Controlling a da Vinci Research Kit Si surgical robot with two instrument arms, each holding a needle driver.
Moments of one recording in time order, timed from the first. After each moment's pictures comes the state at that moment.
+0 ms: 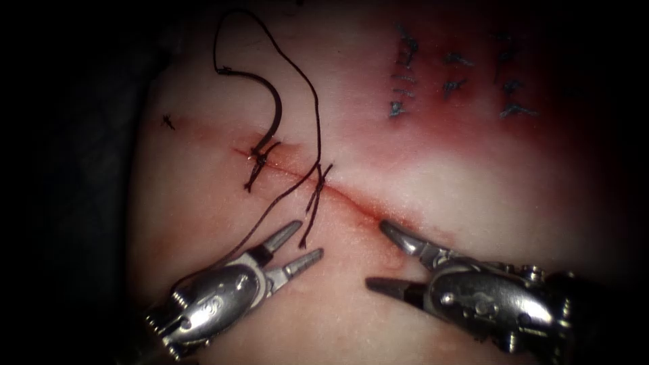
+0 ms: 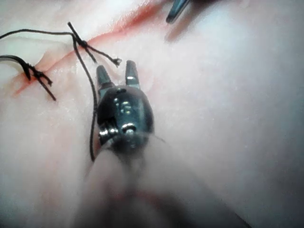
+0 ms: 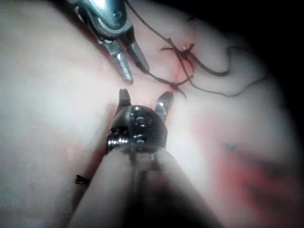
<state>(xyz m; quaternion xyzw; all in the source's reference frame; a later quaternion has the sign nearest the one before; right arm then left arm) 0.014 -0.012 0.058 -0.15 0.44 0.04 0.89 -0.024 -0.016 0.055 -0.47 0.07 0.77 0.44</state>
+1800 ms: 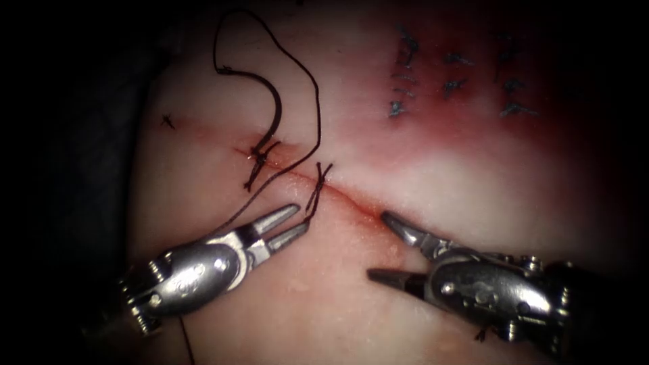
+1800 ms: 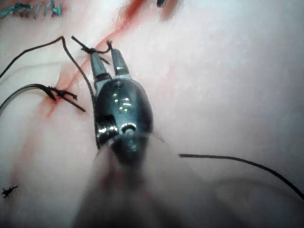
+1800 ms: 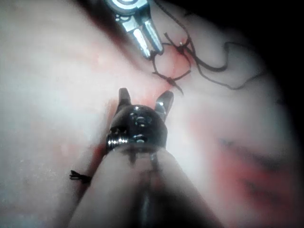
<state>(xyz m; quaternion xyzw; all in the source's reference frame) 0.014 -0.011 0.059 -0.14 0.45 0.04 0.88 -0.022 -0.012 0.053 -0.55 0.14 0.78 0.27</state>
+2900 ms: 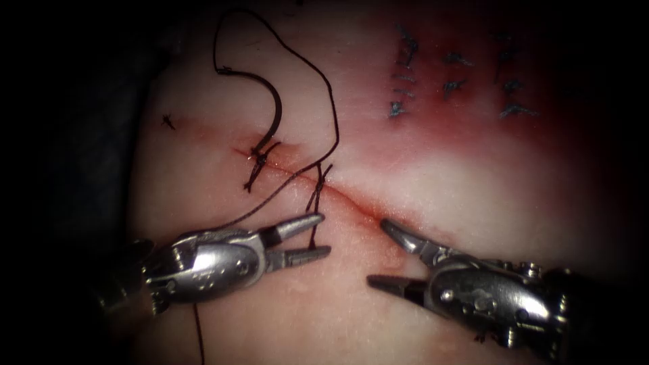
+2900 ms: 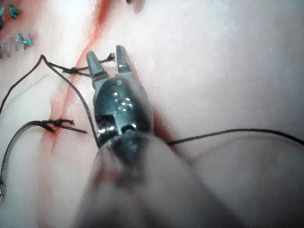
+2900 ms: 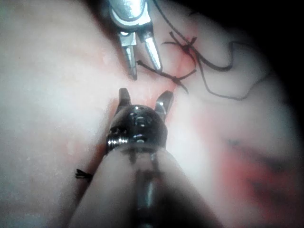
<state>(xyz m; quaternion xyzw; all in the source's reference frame) 0.014 -0.012 0.059 -0.15 0.45 0.03 0.88 -0.024 -0.012 0.054 -0.57 0.13 0.81 0.10</state>
